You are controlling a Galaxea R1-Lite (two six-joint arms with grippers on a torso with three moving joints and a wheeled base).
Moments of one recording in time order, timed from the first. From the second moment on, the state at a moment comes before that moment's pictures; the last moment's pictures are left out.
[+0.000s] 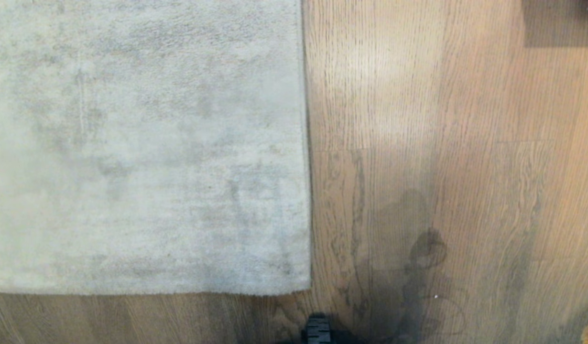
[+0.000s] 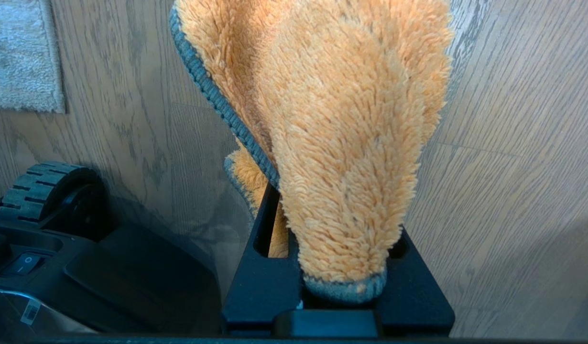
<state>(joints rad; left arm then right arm) 0.00 0.00 0.00 0.00 -0.01 0.03 0.00 0.00 -0.02 0.07 0.07 -0.19</state>
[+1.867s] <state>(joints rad) 0.00 0.00 0.00 0.00 -0.01 0.03 0.00 0.00 -0.02 0.07 0.07 -0.19</state>
